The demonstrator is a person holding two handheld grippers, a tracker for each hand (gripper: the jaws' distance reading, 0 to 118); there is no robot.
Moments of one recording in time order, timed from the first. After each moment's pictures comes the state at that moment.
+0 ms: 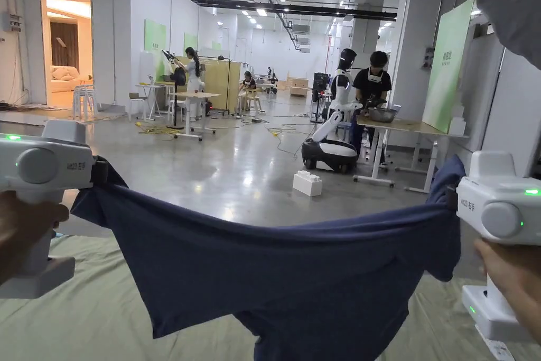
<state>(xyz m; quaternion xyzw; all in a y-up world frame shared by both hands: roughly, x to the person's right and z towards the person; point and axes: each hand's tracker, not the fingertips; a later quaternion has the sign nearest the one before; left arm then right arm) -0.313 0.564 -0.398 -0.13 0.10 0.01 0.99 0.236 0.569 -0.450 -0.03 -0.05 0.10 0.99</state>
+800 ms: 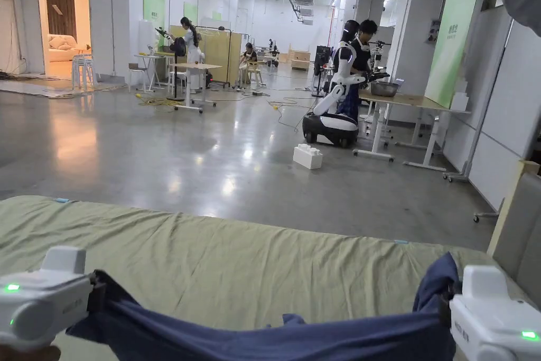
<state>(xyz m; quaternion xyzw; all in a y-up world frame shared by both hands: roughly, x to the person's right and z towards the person) -0.292 0.350 -0.297 -0.24 0.08 0.01 0.97 0.240 0.381 -0.333 -0.13 -0.04 0.10 0.99</state>
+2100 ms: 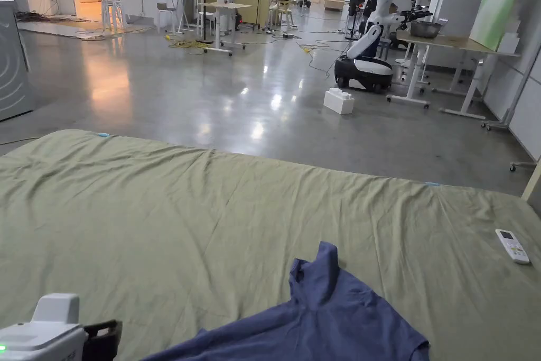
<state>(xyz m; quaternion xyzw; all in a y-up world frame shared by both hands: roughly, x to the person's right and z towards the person) -0.297 0.268 -0.176 -0.31 0.10 0.05 0.94 0.236 0.249 -0.190 -0.22 -0.03 0.09 0.97</state>
